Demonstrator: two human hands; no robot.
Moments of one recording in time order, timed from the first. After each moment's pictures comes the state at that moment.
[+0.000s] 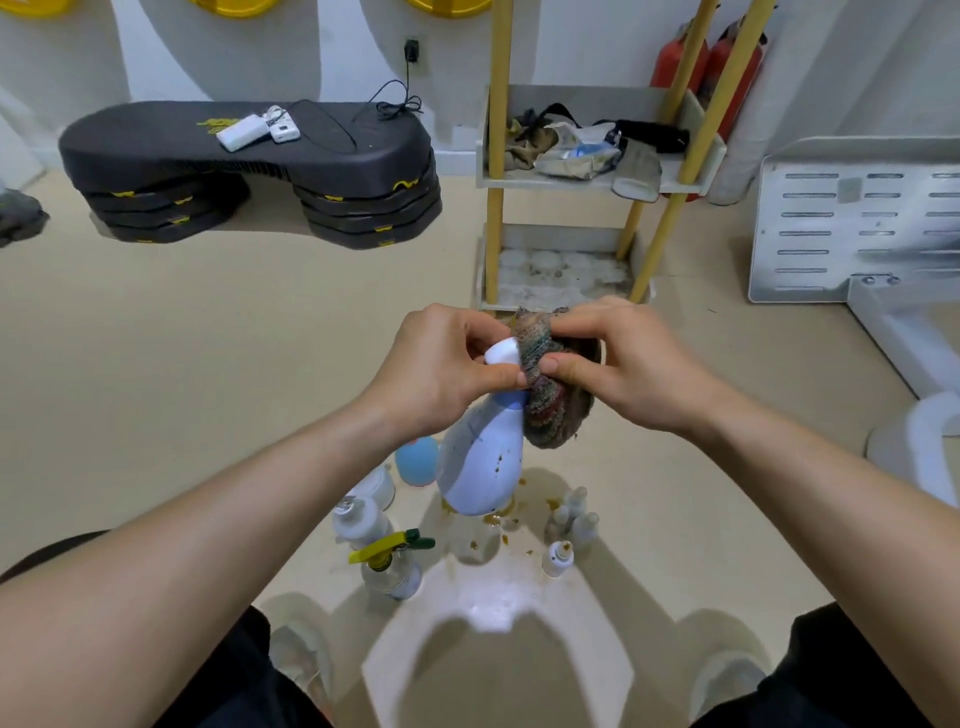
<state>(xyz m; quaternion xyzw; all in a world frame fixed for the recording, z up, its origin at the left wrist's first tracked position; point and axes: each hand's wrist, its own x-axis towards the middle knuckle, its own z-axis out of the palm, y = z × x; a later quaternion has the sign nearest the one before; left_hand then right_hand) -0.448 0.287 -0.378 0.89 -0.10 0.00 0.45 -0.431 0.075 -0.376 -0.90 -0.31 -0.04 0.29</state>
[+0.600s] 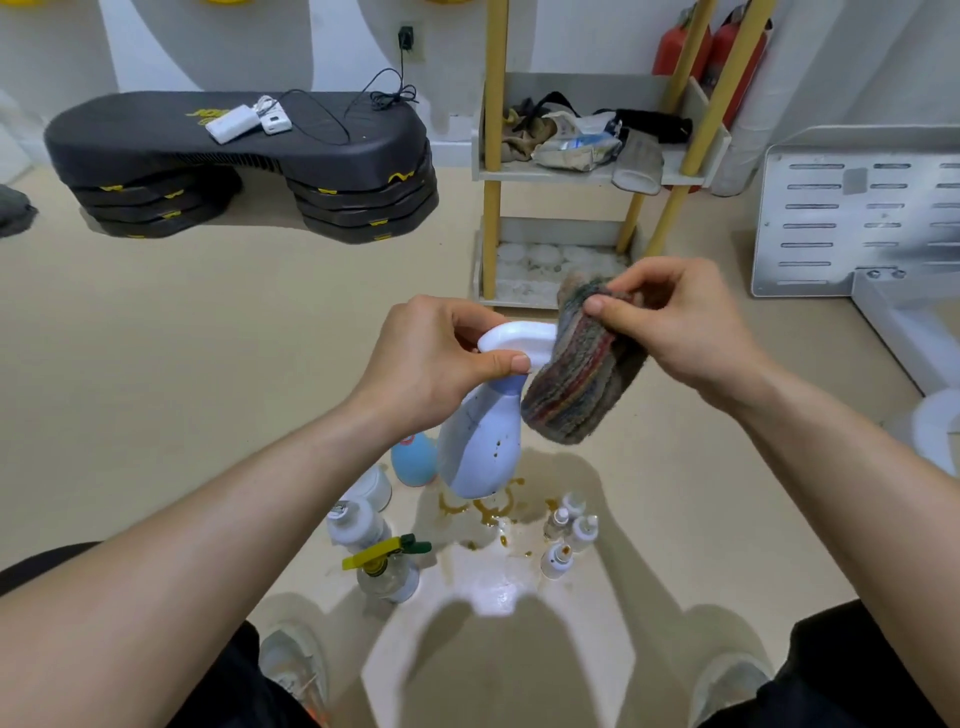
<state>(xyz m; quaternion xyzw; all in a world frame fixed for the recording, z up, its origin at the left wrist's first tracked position) -0.440 0.283 -0.375 0.89 -0.08 0.02 0.44 -0.406 0.052 -0.379 -0.83 -0.09 -0.06 0.55</state>
